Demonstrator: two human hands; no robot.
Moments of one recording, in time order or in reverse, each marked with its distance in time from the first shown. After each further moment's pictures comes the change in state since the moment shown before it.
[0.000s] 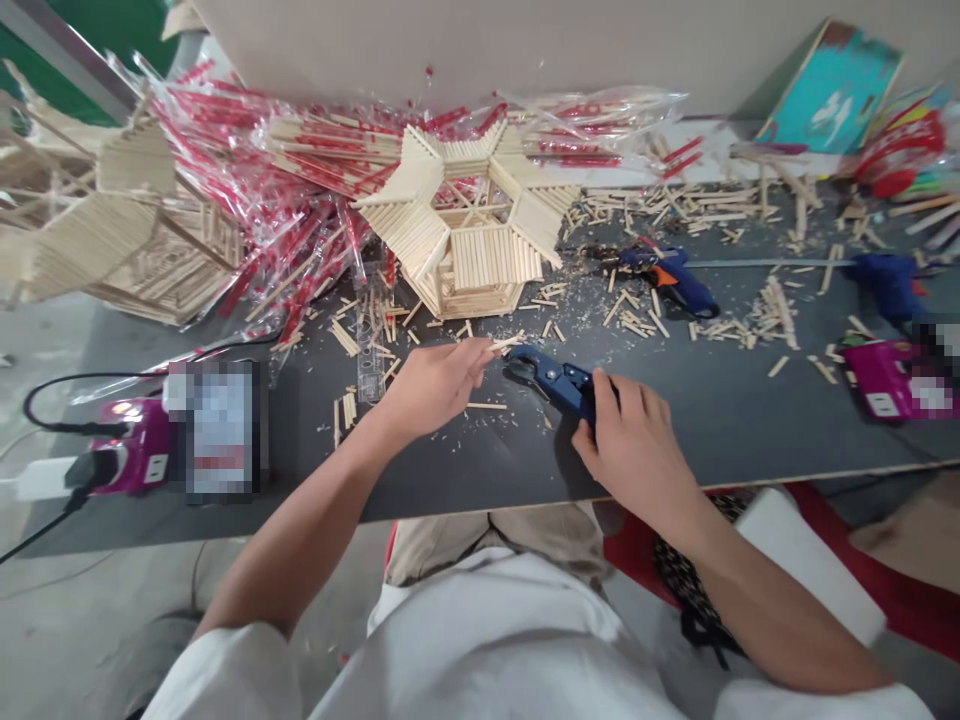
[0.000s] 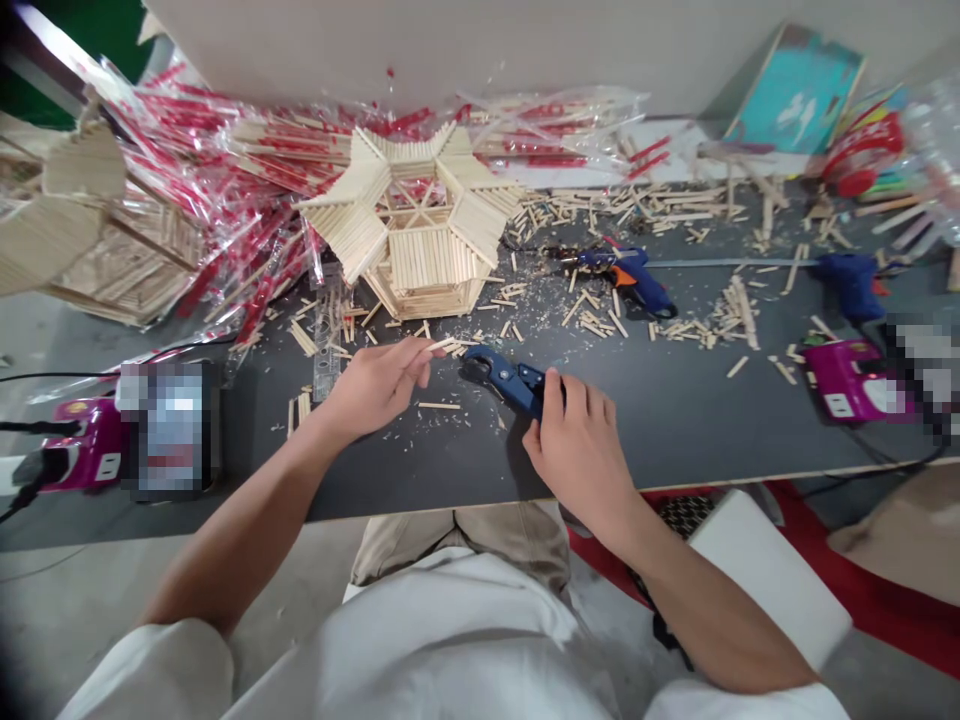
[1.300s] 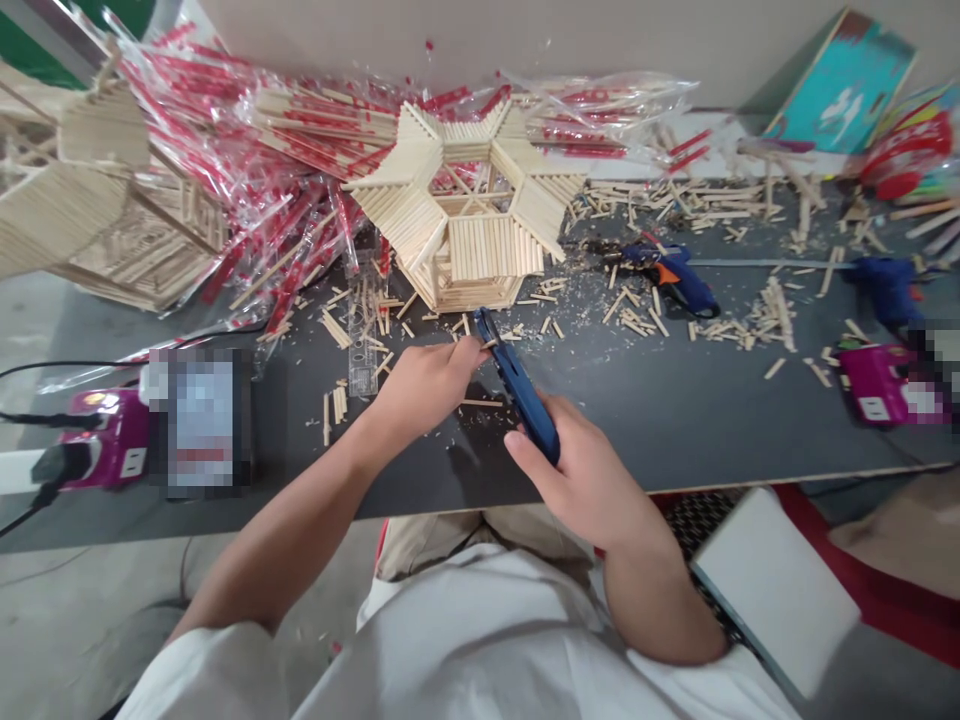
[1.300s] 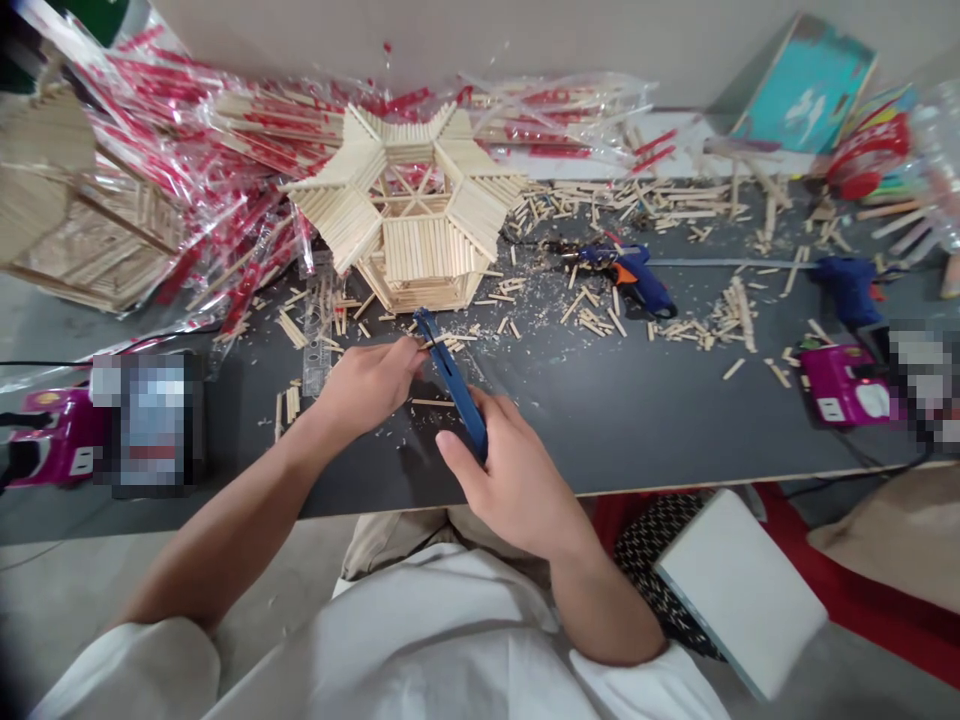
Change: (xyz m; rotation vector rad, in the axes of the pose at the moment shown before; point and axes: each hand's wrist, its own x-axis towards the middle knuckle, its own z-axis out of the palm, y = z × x) left_hand -0.001 0.004 0.008 0.377 0.013 -0.016; right_hand 0.013 -0.051 -0.037 1.006 -0.194 0.083
